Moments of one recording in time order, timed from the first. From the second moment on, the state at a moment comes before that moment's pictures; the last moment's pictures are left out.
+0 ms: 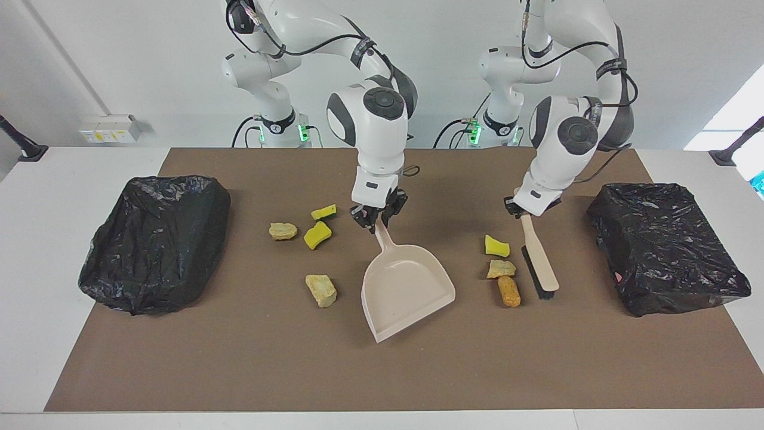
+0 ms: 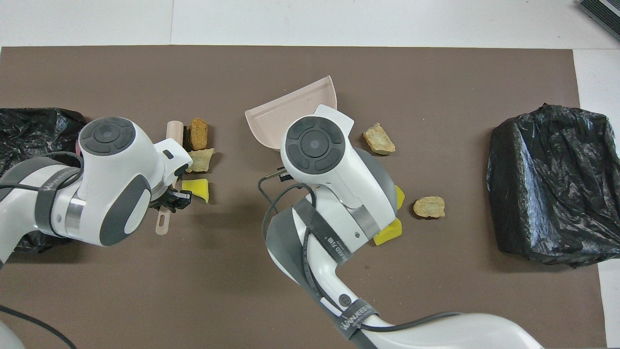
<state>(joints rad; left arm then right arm) -0.07 0.06 -0.13 -2.02 0.04 1.91 -0.30 0.56 0.38 -0.03 -1.52 -0.04 1.90 -0.06</state>
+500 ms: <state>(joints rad) -0.02 0.05 -0.14 -2.12 0.04 1.98 -0.31 0.48 0.37 -0.03 -1.57 0.02 1.79 -0.79</state>
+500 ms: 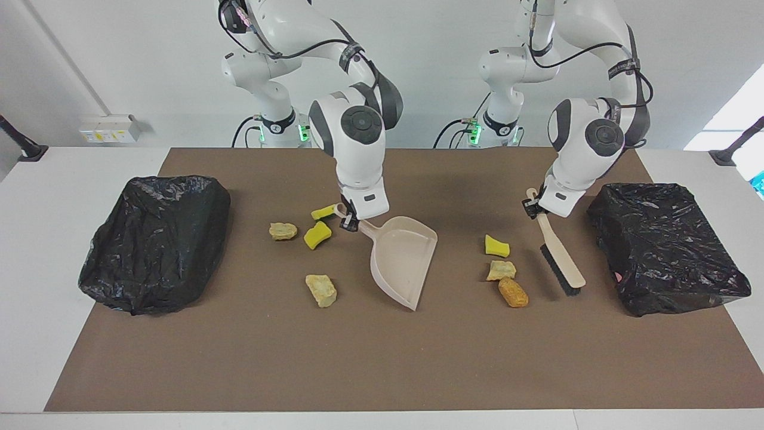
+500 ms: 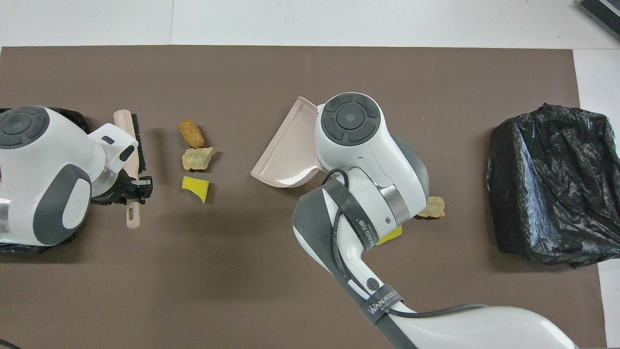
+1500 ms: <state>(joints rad) -0.41 0.03 -0.16 -2.23 -0.17 2.11 -0.34 0.42 0.28 -0.03 -1.80 0.05 2.03 -1.11</state>
